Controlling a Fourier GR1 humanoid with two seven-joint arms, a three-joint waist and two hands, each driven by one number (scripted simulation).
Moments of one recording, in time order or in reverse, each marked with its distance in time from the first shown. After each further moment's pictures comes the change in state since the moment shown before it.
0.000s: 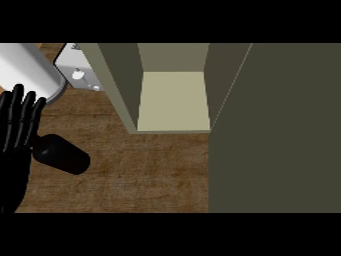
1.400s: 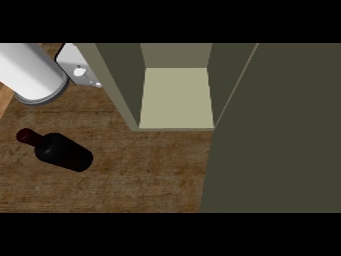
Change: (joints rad) left arm -0.075 0.749 0.233 0.346 1.400 -0.813 0.221; right arm 0.150 0.024 0.347 -0.394 -0.007 -0.033 0.402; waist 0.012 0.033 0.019
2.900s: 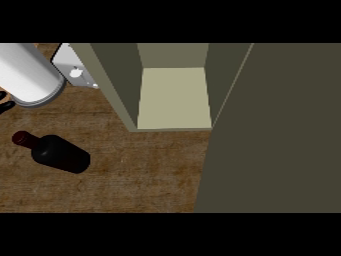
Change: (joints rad) left arm -0.136 -0.195 0.028 0.279 -0.293 -0.121 0.059; right arm -0.208 -0.073 0.147 -0.015 0.073 -0.234 0.209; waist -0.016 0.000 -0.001
